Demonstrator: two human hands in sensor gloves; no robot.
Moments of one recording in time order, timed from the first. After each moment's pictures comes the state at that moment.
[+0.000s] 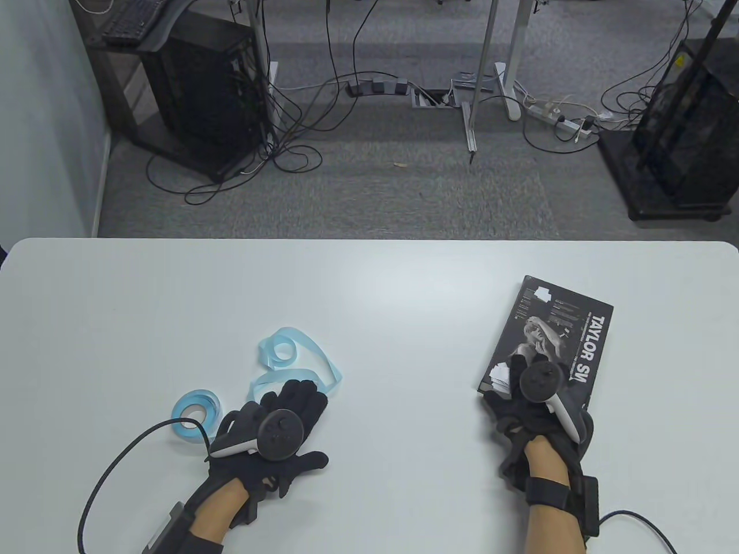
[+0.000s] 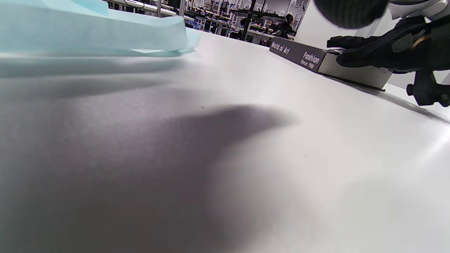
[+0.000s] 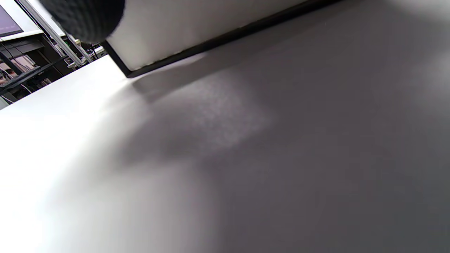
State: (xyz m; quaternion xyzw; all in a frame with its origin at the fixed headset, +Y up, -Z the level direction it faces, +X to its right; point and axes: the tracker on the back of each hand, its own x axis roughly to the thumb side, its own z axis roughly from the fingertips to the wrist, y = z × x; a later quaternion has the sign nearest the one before) left_hand -0.186 -0.766 -0.309 -0.17 -0.30 0.08 0.93; right_hand 0.249 -0.779 -0.362 -0.16 0.12 0.96 0.21
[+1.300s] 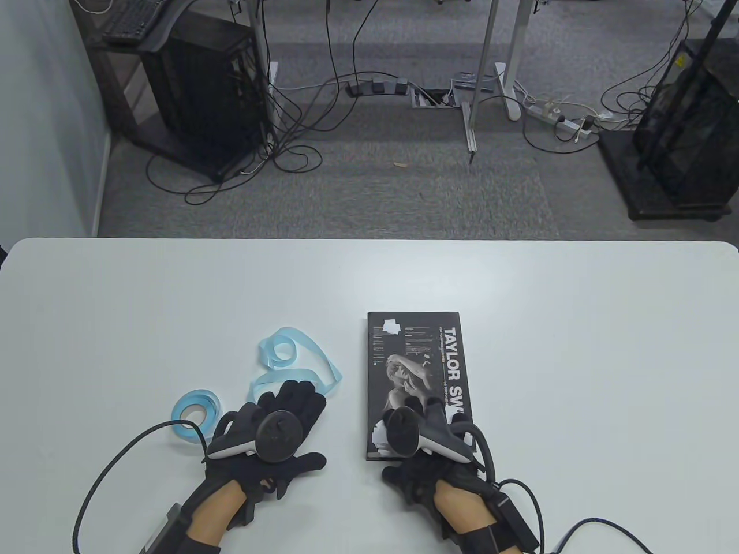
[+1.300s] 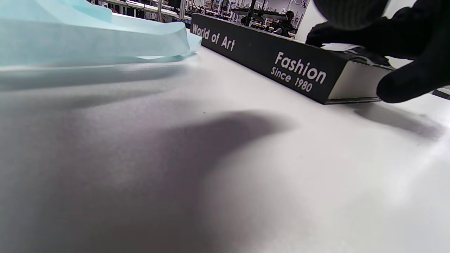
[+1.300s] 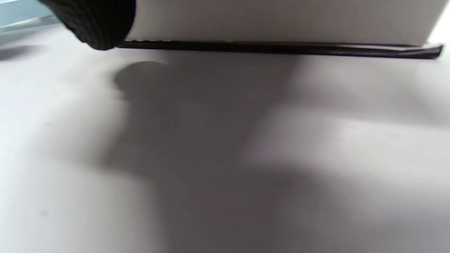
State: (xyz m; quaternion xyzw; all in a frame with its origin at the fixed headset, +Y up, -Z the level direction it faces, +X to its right) left_hand -0.187 -0.764 -0.308 -0.17 -0.30 0.07 0.94; right_hand 0.054 -0.760 -0.298 0.14 0.23 0.96 0.03
